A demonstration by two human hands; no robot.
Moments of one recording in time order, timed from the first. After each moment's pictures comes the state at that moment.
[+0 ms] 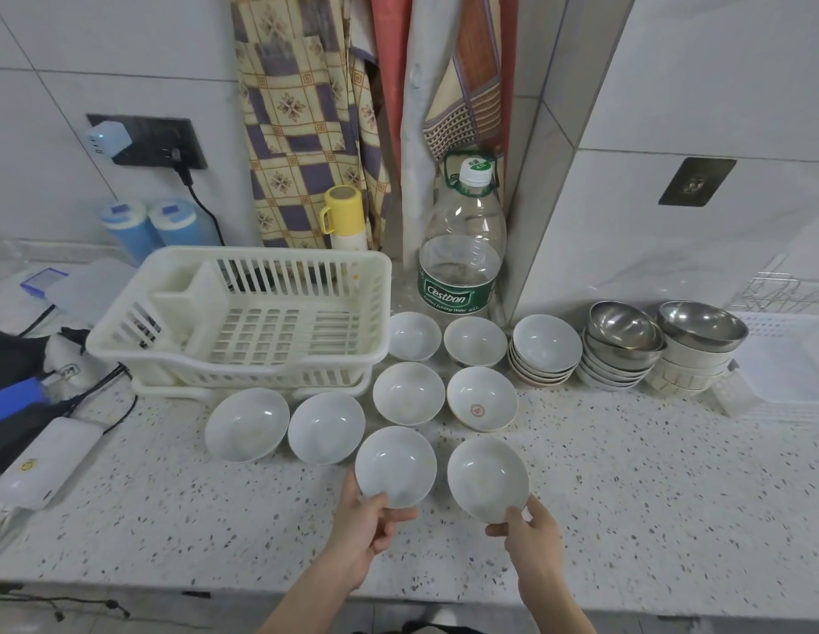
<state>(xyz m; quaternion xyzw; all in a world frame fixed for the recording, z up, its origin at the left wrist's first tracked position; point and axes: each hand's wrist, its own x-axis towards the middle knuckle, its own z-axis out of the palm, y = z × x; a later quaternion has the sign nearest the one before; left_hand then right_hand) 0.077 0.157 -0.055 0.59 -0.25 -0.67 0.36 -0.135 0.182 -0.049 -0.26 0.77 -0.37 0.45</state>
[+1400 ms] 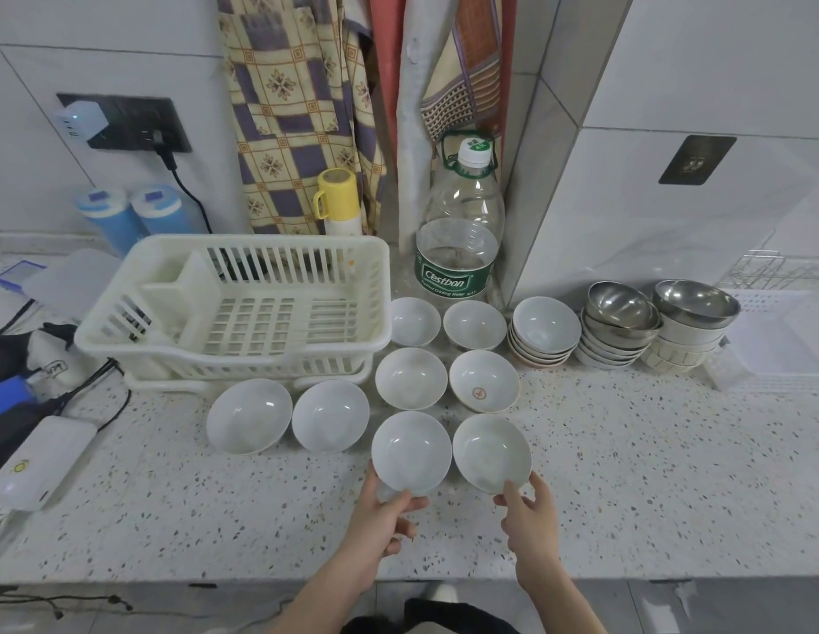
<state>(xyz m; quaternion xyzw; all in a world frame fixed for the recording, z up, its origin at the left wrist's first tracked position) 0.080 0.170 -0.059 0.58 -0.29 -0.70 0.29 -0.117 0.186 -0.052 -0.20 0.76 -0.41 0.46</state>
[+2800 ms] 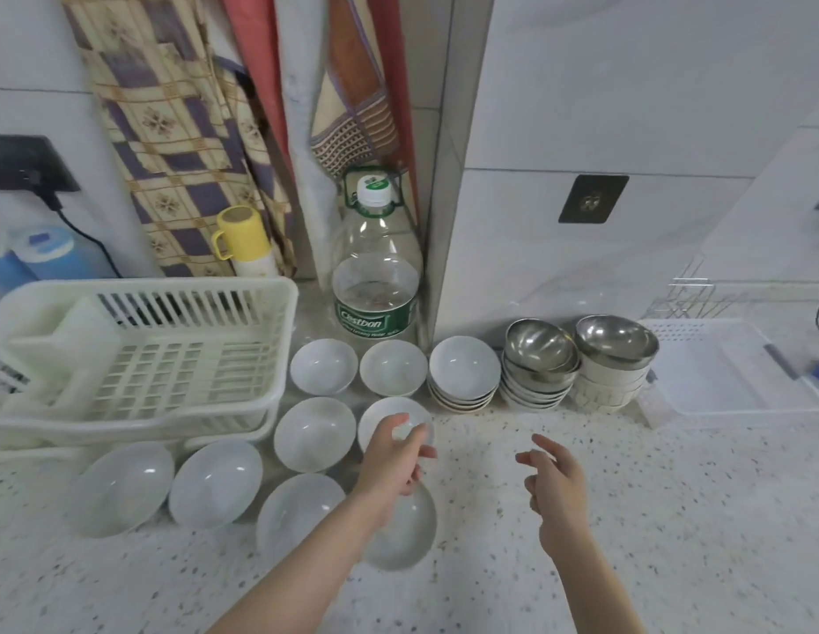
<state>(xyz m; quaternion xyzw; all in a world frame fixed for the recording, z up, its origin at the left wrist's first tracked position) -0.085 0.045 0.005 0.61 -0.36 -0.63 0.32 -0.276 0.096 0.009 -0.16 0.73 -0.50 0.45</state>
